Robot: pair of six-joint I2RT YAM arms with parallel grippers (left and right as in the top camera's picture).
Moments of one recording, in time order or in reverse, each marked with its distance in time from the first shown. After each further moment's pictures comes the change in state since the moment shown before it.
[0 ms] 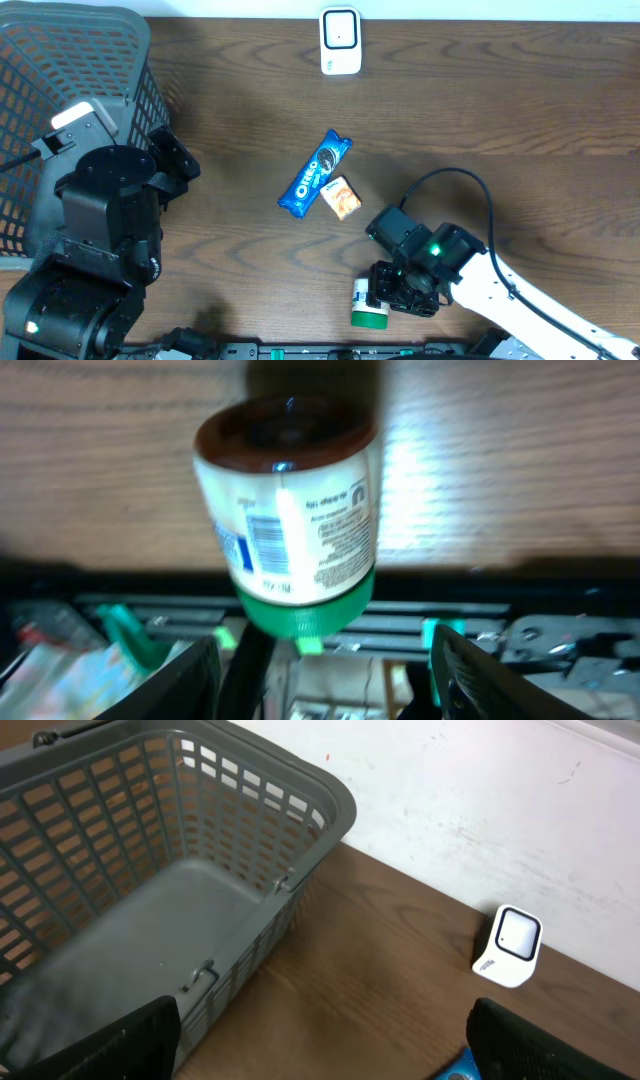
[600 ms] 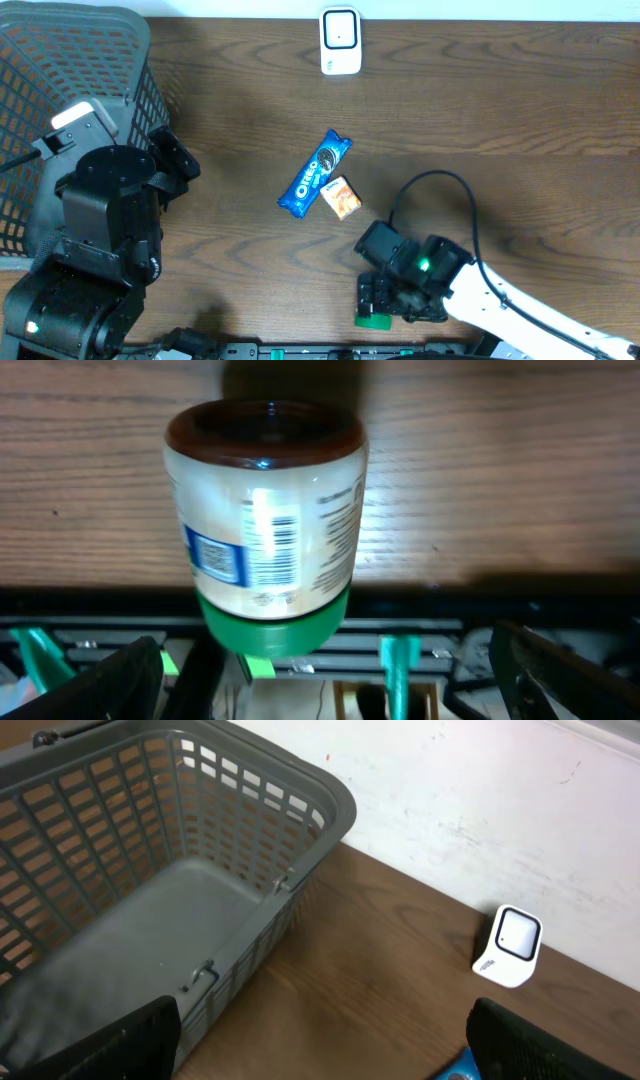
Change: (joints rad) left arm 0.000 0.000 0.000 0.000 0.000 0.000; right arm 0.140 0.000 -0.022 0.008 0.159 0.044
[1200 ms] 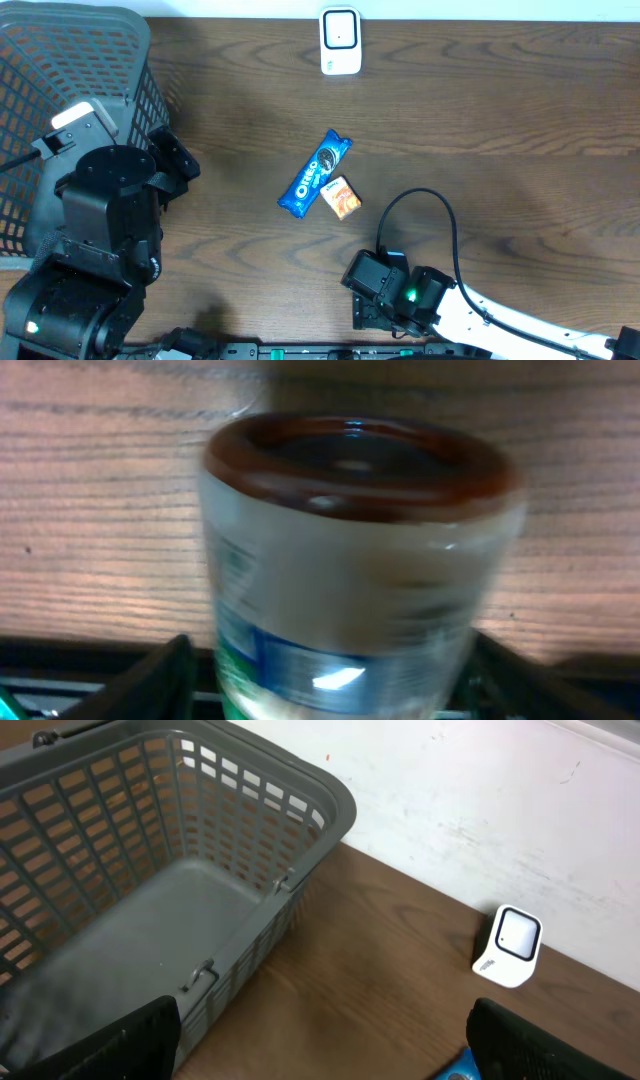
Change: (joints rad) left arm 0.000 0.000 0.000 0.000 0.000 0.000; right arm 0.139 0.000 -0.171 0.274 0.074 0.145
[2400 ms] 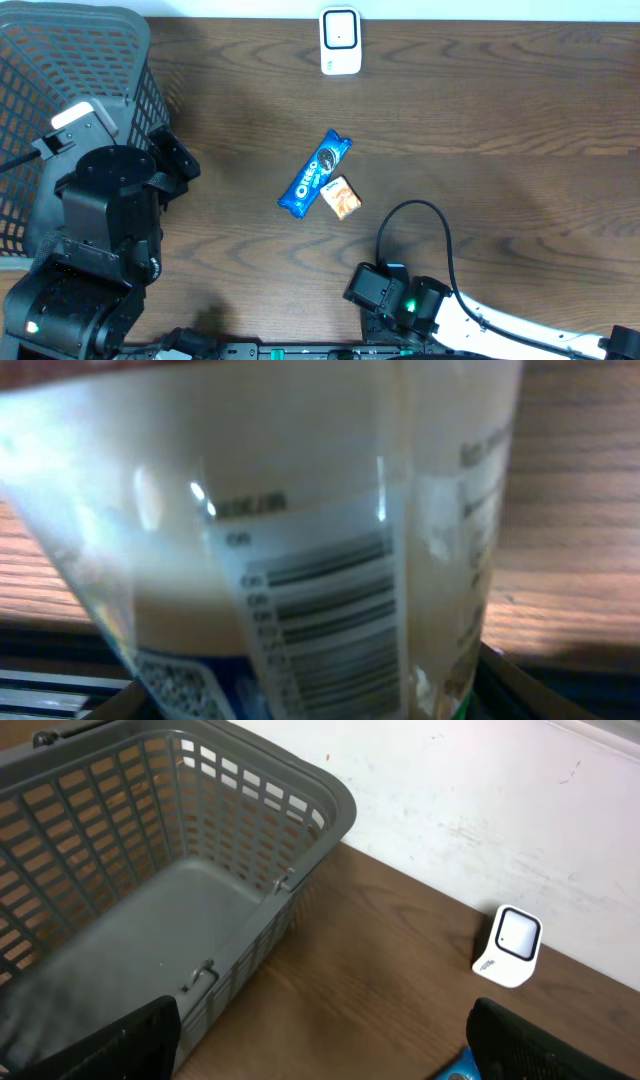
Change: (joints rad) left arm 0.000 0.000 0.000 0.000 0.000 0.000; right arm 0.051 -0.002 -0.060 -0.009 -0.028 -0.008
